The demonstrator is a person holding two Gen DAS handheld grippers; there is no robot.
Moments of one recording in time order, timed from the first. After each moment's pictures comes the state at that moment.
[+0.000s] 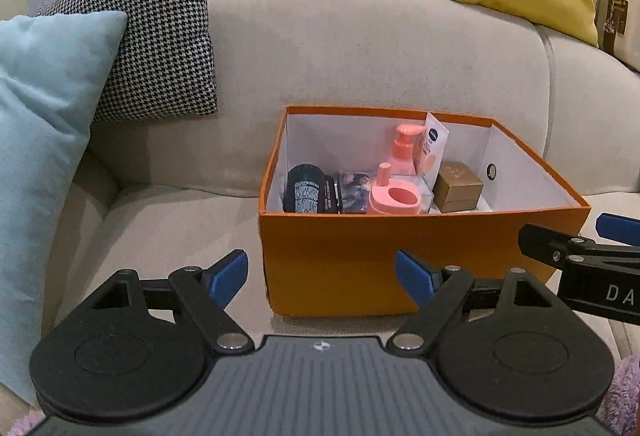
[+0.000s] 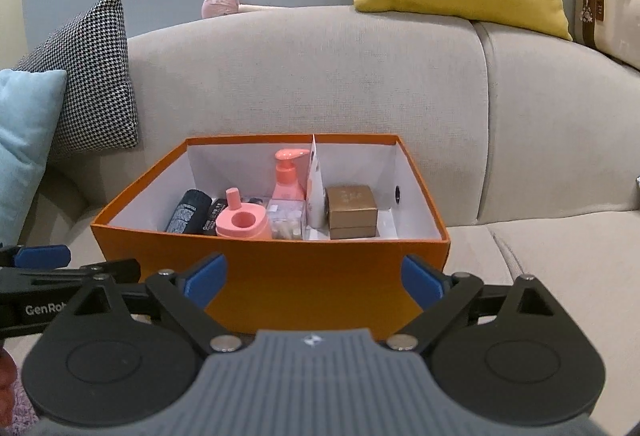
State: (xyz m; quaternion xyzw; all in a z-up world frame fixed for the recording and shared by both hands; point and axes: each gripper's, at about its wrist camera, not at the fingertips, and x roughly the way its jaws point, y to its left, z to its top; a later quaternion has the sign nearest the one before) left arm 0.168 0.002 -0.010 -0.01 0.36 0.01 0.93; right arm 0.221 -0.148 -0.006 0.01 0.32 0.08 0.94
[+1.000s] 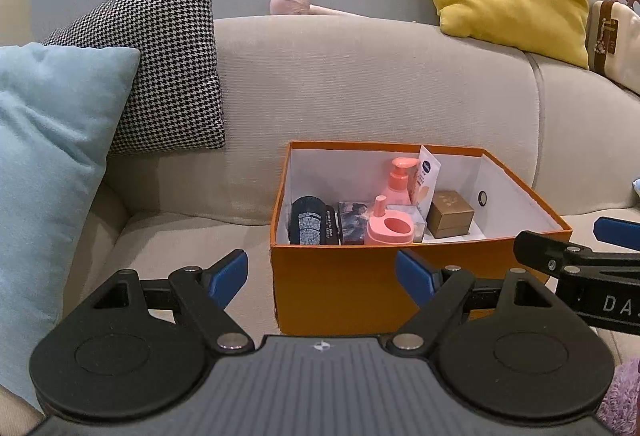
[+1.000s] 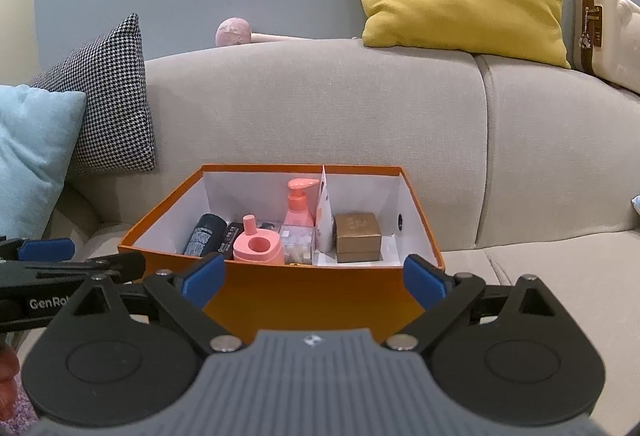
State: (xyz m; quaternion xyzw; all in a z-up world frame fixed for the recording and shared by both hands) left arm 0.157 0.005 0.016 -0.01 0.33 0.00 0.94; right arm 0.205 -0.143 0.019 0.00 0.30 0.08 0.95
